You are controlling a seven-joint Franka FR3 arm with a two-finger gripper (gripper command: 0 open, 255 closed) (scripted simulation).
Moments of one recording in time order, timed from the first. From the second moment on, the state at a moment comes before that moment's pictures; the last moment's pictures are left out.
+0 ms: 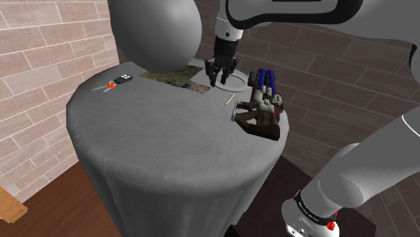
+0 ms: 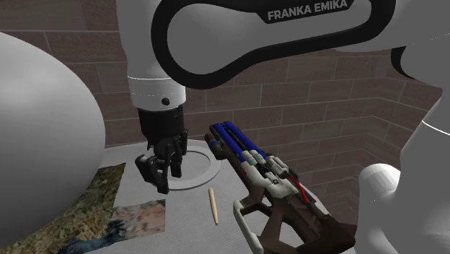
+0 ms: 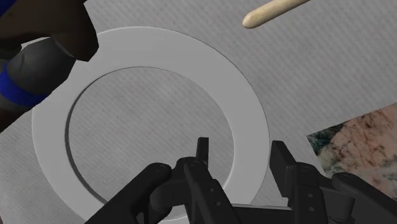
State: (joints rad) arm -0.06 -0.19 0.23 -1.92 0.04 1.75 0.26
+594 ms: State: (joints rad) arm -0.06 -0.19 0.23 -1.92 0.05 1.75 0.26
